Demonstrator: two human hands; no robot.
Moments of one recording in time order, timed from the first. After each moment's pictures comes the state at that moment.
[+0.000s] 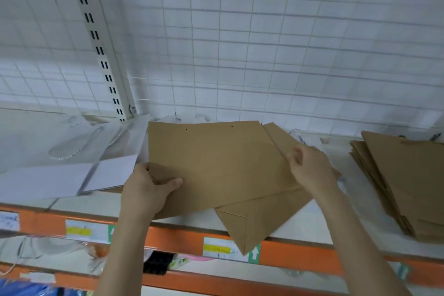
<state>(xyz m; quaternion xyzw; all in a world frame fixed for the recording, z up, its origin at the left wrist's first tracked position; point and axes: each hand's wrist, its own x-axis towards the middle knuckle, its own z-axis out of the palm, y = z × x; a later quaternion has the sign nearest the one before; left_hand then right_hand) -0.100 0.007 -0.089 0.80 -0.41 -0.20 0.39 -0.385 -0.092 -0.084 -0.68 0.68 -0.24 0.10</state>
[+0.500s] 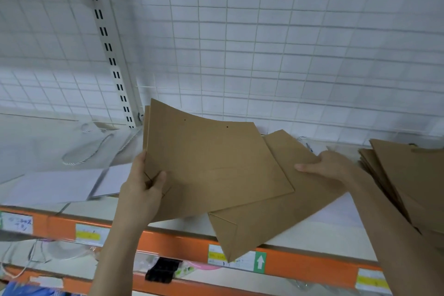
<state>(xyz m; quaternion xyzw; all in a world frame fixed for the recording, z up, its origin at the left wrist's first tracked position) -0.093 0.024 -0.078 0.69 -0.47 -0.18 0.51 -0.429 -0.142 -0.071 -0.65 0.71 -0.07 0.24</state>
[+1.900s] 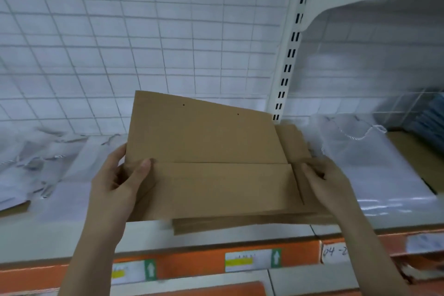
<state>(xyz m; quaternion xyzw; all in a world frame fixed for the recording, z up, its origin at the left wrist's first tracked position) -0.481 -0.021 -0.054 0.56 -0.44 -0.33 0.61 -0.809 -0.047 -0.068 -0.53 0.73 -0.38 0.21</state>
